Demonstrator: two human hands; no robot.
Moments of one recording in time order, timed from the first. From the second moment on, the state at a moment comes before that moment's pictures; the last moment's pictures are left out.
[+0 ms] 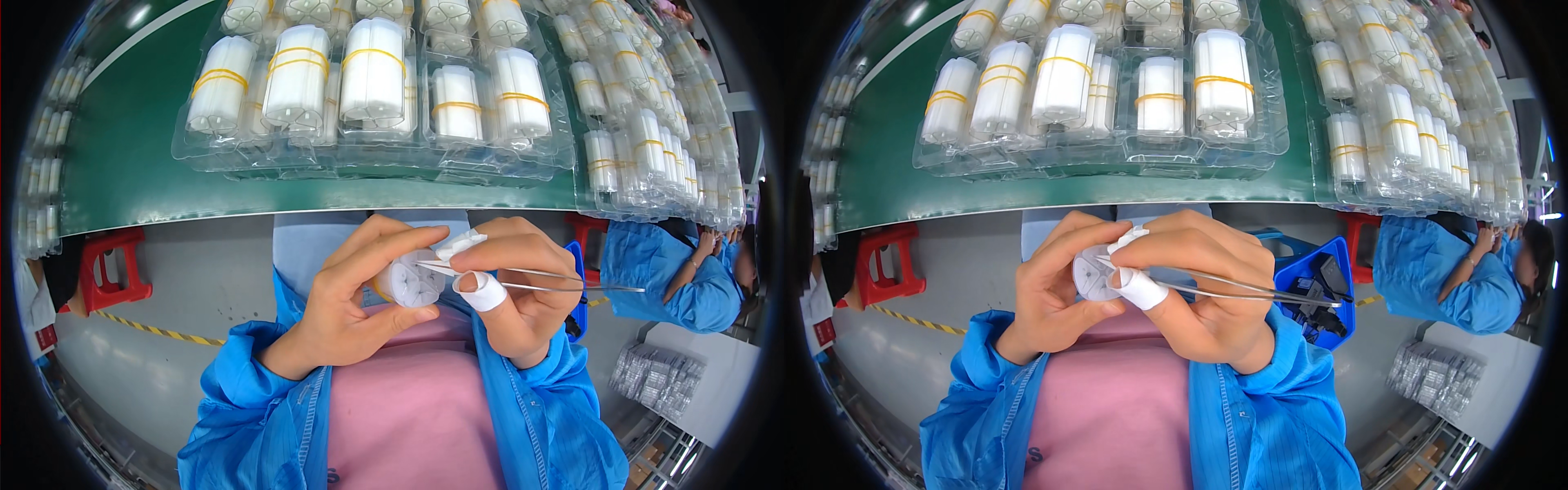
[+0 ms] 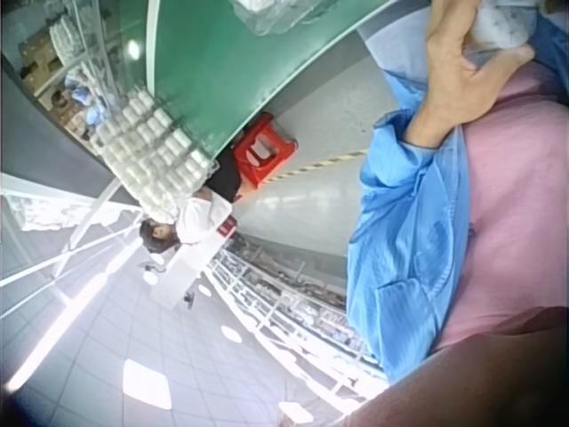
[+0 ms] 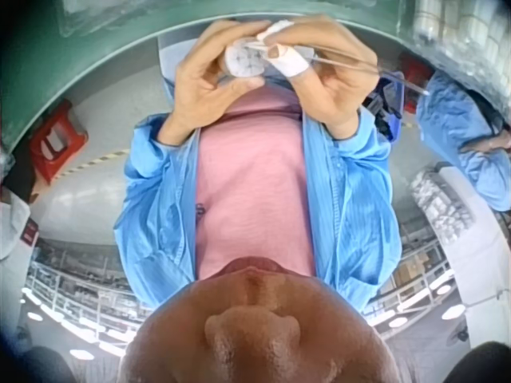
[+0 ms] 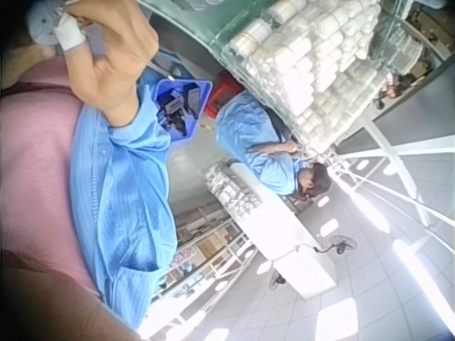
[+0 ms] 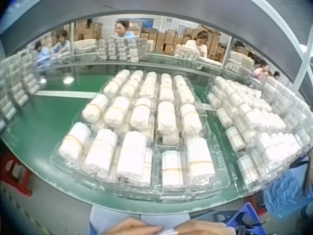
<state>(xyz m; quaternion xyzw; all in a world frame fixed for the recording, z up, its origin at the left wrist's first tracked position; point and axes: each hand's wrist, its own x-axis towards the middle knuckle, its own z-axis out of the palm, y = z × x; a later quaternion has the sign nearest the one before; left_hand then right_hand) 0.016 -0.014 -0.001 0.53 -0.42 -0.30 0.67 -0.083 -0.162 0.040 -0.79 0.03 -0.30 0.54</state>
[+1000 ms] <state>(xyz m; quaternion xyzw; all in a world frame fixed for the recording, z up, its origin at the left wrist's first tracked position) 0.016 -0.014 -0.001 0.52 -0.46 -0.27 0.67 -0.090 -0.167 0.049 -0.79 -0.03 -0.29 0.53</state>
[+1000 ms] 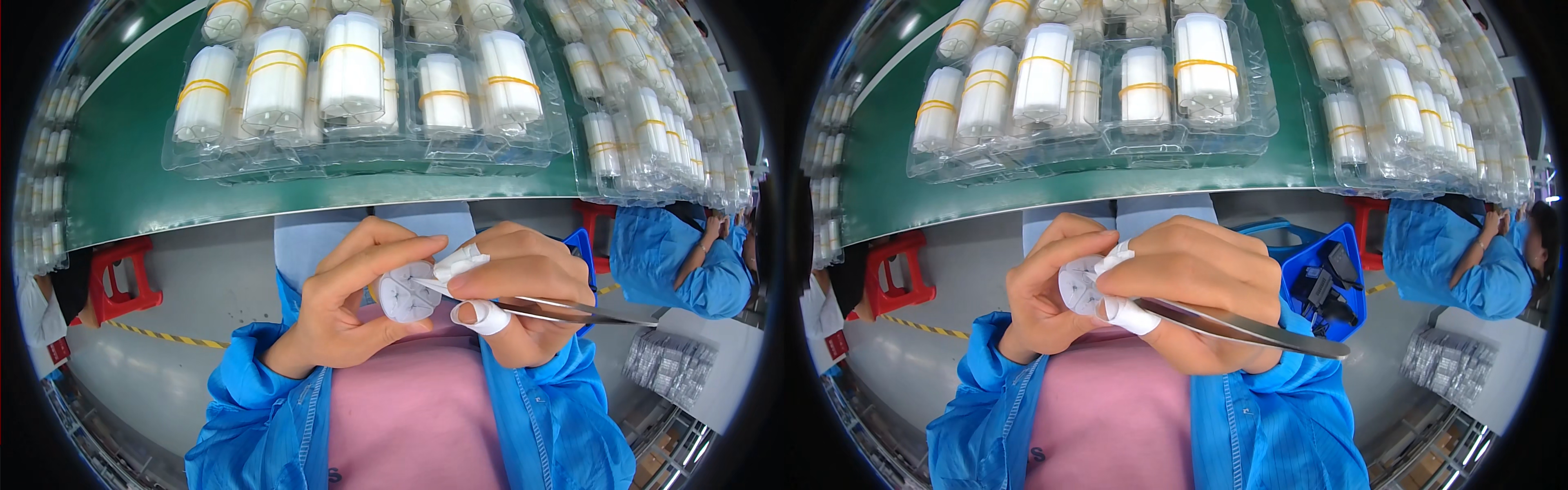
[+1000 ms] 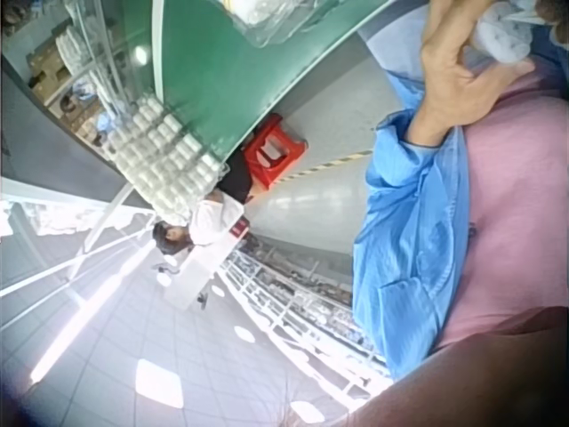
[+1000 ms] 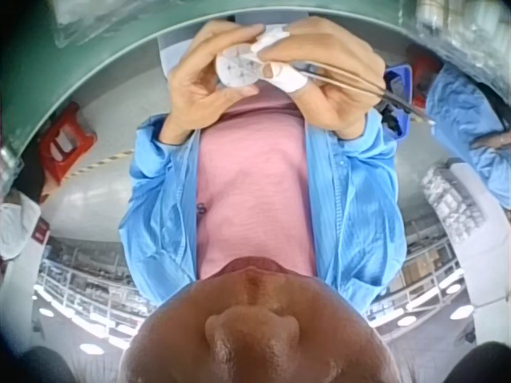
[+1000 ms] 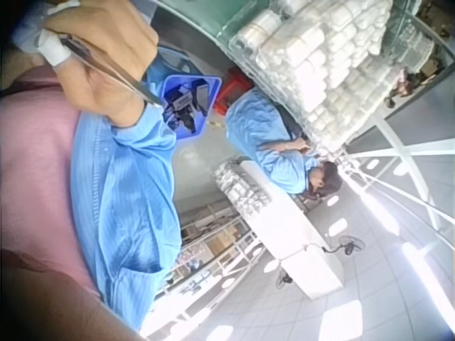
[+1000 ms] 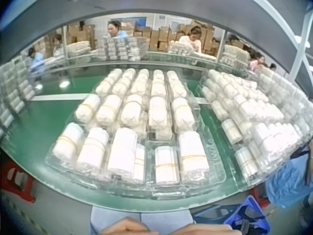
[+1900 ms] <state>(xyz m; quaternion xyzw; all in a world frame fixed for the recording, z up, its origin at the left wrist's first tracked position) 0.011 -0.016 0.000 0.57 -0.44 -0.26 0.65 -0.080 -0.162 0.041 -0.85 -0.05 -0.33 0.42</state>
